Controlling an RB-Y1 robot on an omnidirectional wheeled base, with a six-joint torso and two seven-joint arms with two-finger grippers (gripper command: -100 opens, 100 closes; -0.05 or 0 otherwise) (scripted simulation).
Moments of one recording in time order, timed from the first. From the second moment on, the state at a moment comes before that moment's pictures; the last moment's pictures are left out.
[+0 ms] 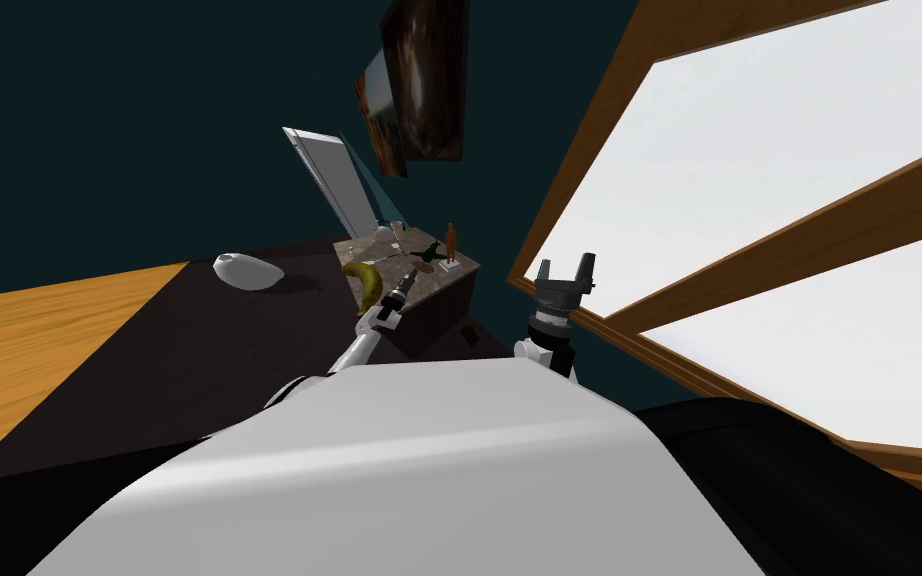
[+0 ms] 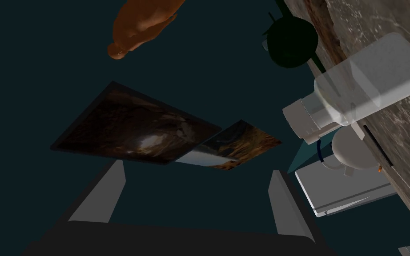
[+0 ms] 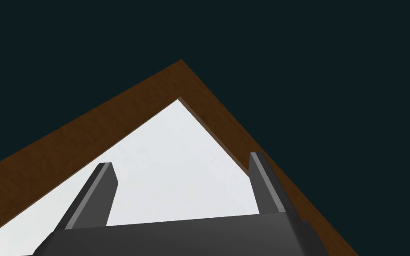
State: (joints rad) left arm -0.24 0.28 -0.09 -1.19 -0.26 -0.33 -0.21; right arm 0.51 -0.02 0.00 -2.34 -0.12 -0.58 -0.12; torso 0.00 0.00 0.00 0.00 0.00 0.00
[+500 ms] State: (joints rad) left arm -0.31 0.30 -0.11 -1.07 -0.27 -0.30 -0.24; right arm 0.51 -0.02 0.00 -2.34 -0.12 -0.58 -0.12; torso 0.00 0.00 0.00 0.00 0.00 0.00
